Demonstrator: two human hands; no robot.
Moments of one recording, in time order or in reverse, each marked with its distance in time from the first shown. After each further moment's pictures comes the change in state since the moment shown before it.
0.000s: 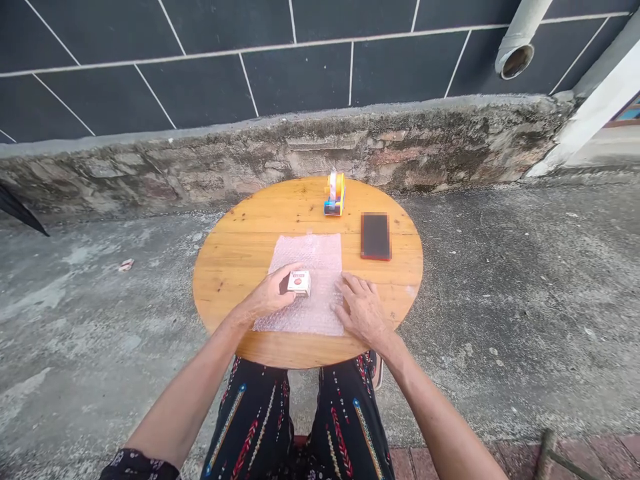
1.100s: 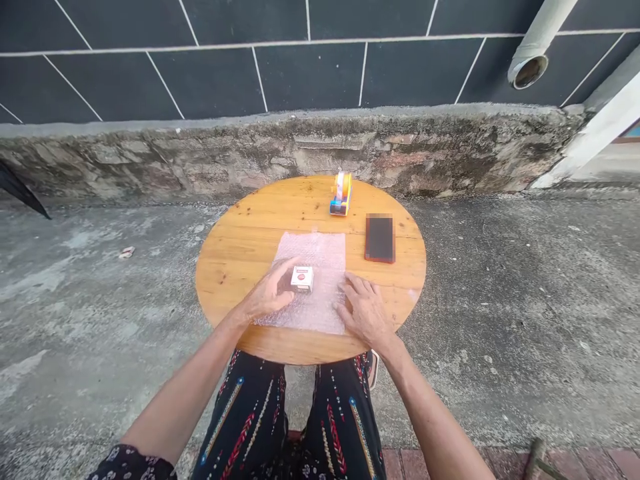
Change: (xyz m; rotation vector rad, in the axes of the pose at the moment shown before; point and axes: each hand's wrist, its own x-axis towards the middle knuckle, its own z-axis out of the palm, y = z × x) left_hand -0.015 0.000 -0.004 0.072 0.108 0.128; right_hand -0.001 0.000 -0.001 0.013 0.015 -0.010
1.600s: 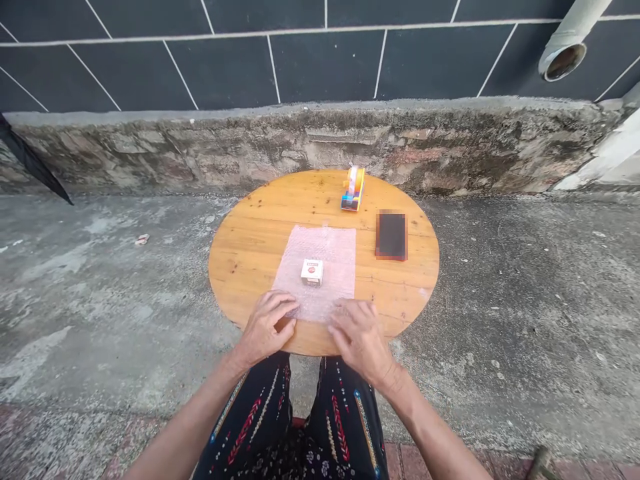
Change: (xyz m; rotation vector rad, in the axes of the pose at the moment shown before) left_hand -0.081 0.012 0.031 0.282 0.179 0.021; right_hand -0.031 -0.040 -0.004 0.144 0.107 -0.161
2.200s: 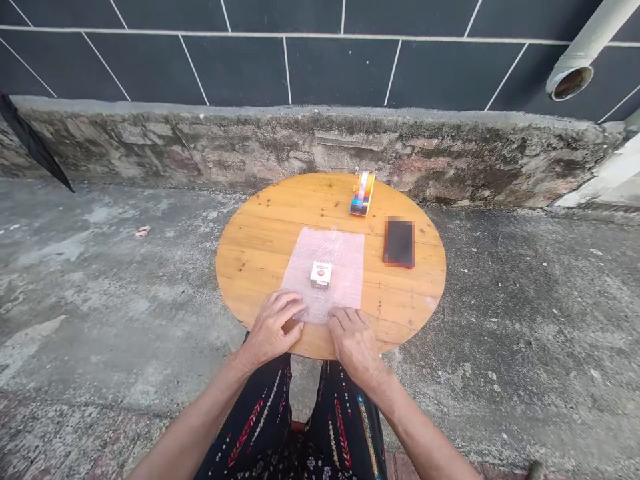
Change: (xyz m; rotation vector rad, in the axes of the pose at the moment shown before) left_hand -0.001 -0.001 -0.002 -0.021 0.014 -0.009; right_hand 0.011 -0.023 0.024 -0.214 -0.104 -0.106
